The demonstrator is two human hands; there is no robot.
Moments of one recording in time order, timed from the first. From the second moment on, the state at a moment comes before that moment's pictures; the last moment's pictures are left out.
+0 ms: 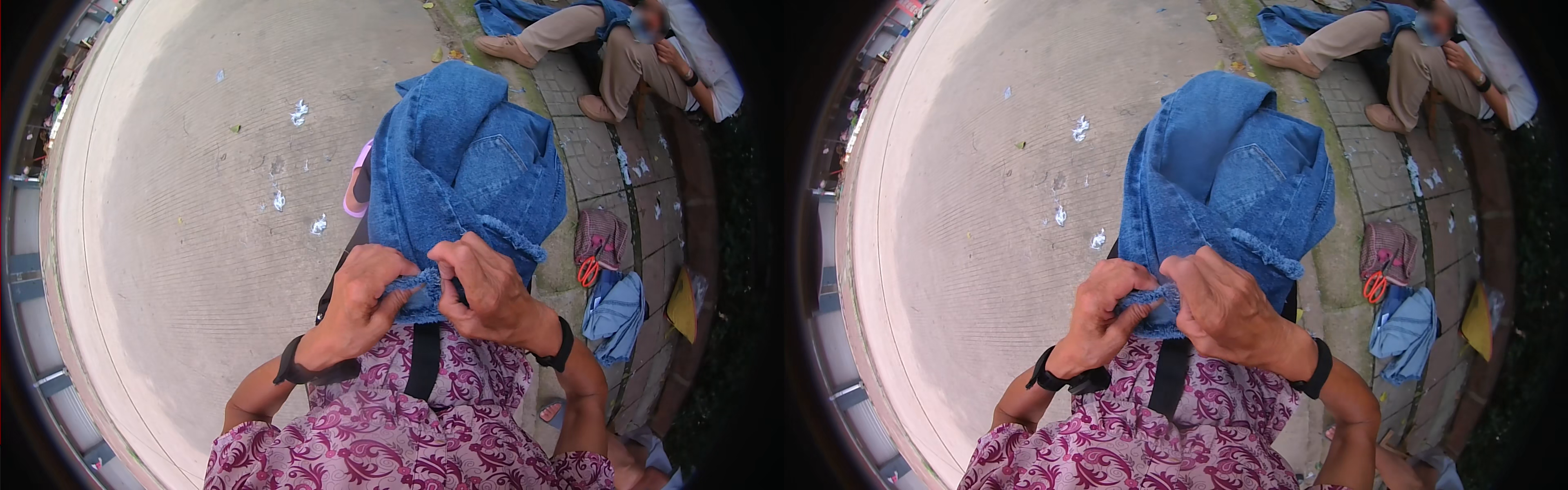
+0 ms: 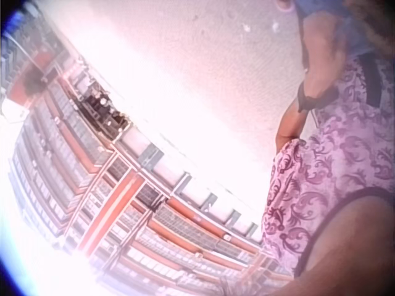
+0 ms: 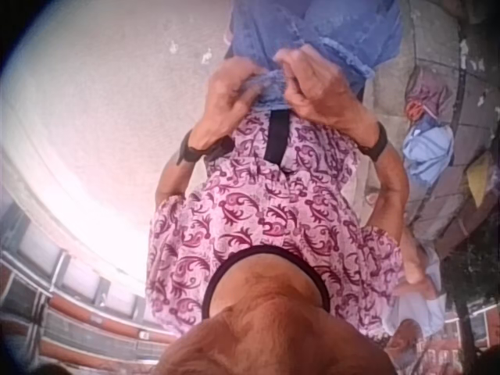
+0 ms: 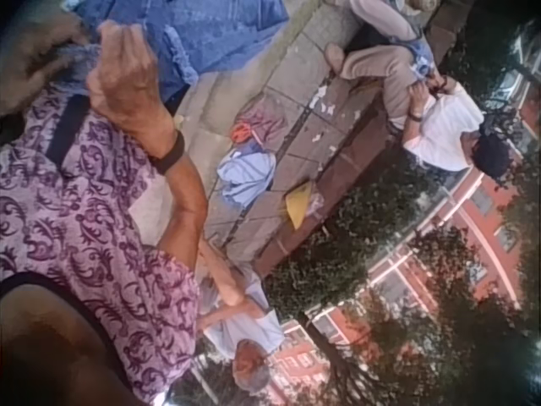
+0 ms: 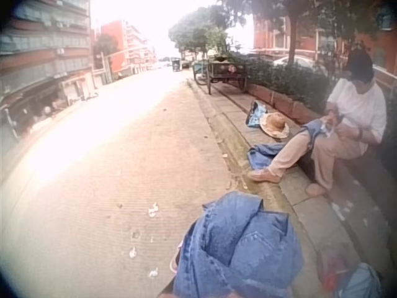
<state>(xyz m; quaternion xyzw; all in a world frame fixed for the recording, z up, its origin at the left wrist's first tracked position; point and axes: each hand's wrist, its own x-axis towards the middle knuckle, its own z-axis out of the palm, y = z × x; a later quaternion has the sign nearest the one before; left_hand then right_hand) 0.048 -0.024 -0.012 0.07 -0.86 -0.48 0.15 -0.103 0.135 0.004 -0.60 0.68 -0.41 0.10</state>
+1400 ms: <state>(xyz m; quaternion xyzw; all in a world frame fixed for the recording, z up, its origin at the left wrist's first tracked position) 0.048 -0.021 -0.010 0.15 -0.80 -0.56 0.14 -0.108 0.134 0.010 -0.43 0.71 -0.49 0.25</state>
